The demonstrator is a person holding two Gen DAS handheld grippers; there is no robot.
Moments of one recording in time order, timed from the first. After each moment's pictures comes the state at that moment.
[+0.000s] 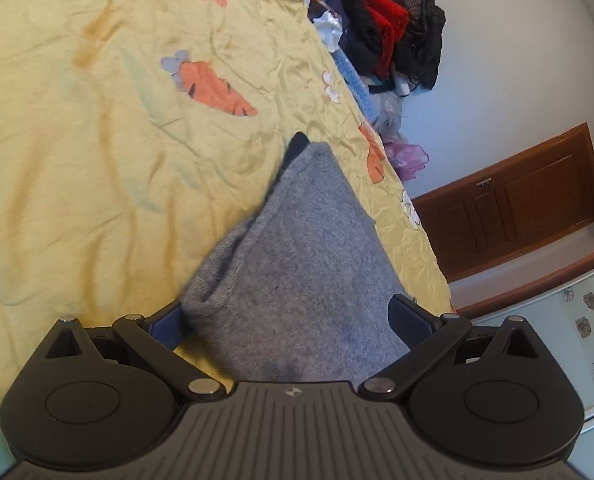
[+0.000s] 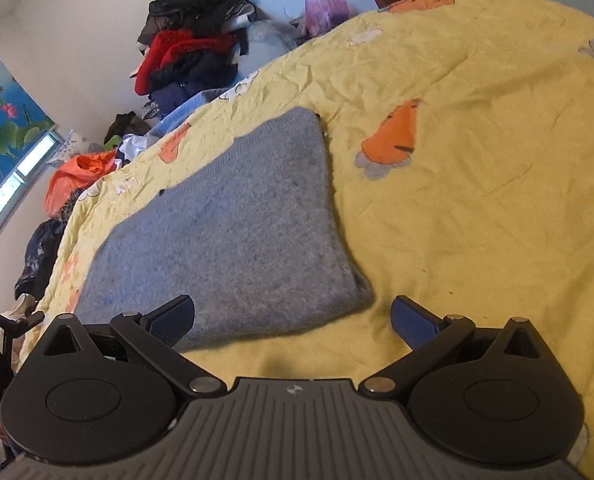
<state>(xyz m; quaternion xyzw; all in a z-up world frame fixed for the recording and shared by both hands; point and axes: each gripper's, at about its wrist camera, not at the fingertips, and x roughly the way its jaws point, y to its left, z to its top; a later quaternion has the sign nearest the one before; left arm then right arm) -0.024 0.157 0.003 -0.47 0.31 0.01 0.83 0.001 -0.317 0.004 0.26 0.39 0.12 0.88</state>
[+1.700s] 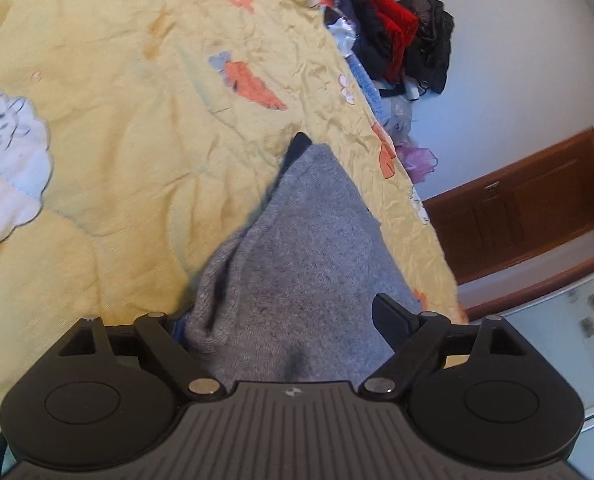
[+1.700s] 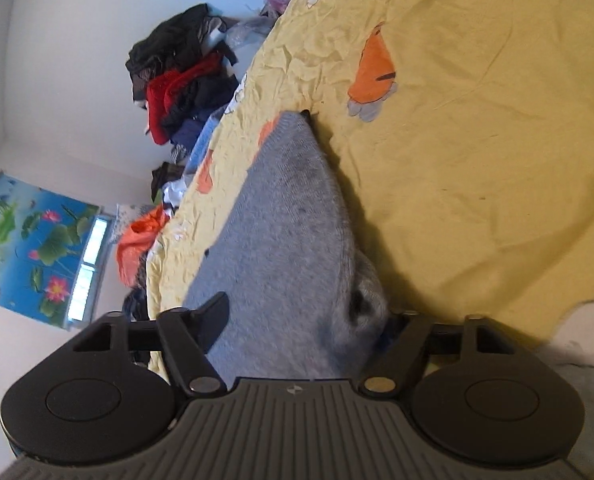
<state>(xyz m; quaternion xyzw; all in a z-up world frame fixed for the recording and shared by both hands) -0.073 0.155 0.005 -0.46 0.31 0.03 0.83 0.001 -0.343 -0.031 0.49 0.38 0.15 0.77</state>
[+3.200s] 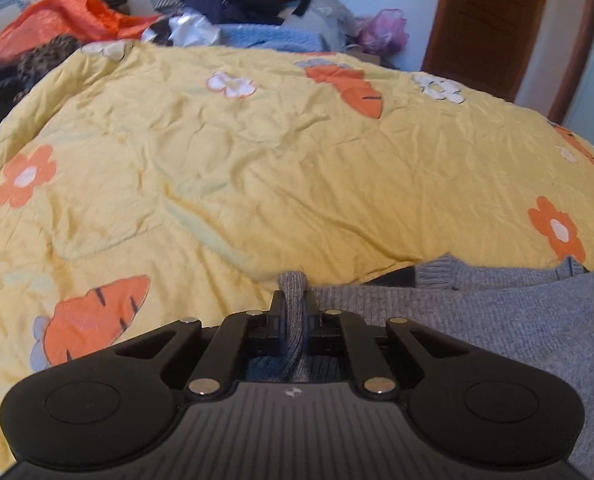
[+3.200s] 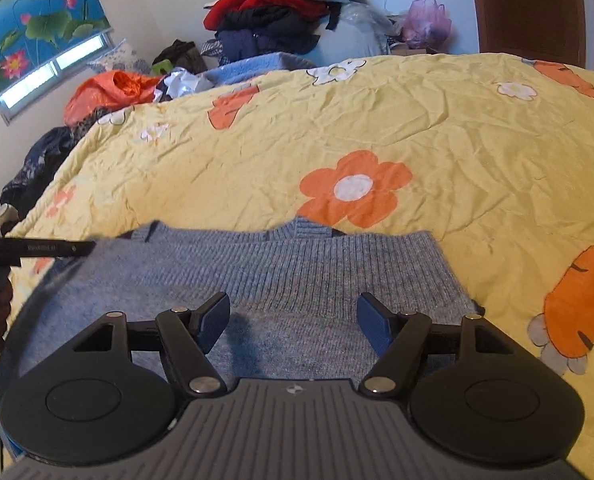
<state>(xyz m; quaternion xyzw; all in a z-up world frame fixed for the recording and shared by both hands) 0.138 0.108 0.028 -0.02 0.40 0.00 0.91 0.118 -0.234 0.009 0.08 0.39 0.20 0.90</state>
